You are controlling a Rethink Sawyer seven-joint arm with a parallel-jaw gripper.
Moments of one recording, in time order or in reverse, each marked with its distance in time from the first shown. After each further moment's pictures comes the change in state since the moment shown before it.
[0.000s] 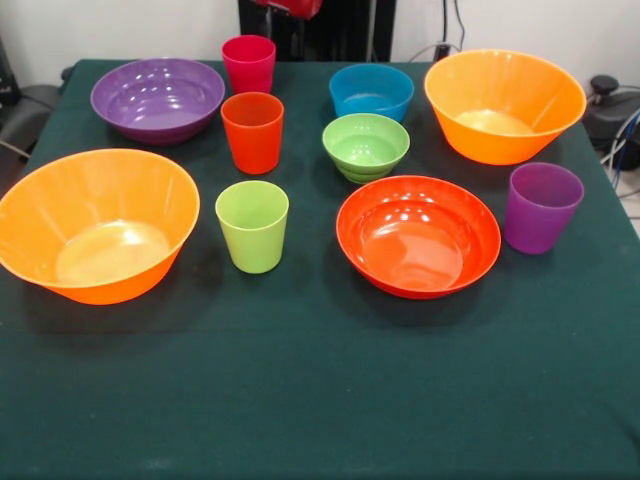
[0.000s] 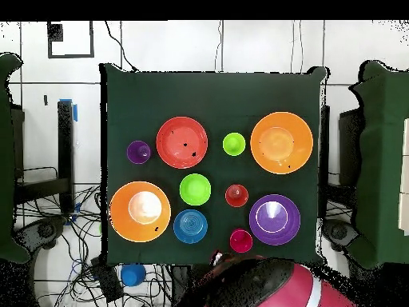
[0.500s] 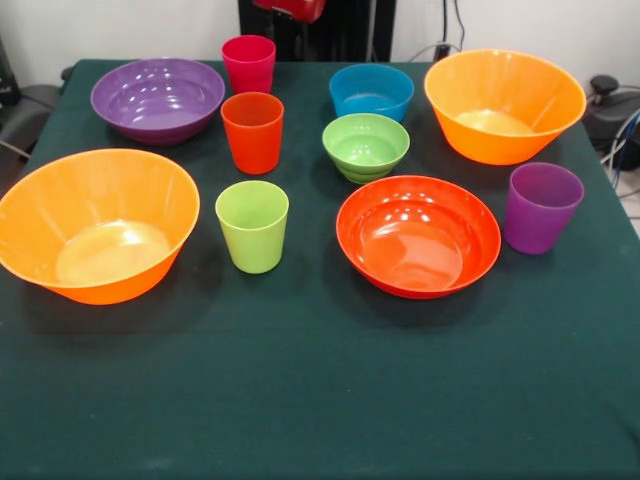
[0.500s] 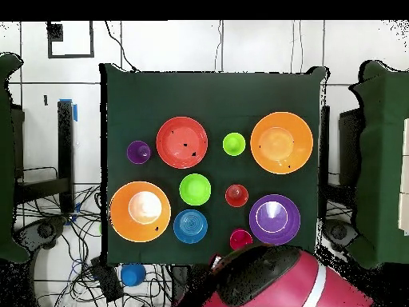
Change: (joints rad) arm -0.028 0.076 0.000 -0.007 -0.010 -0.022 0.000
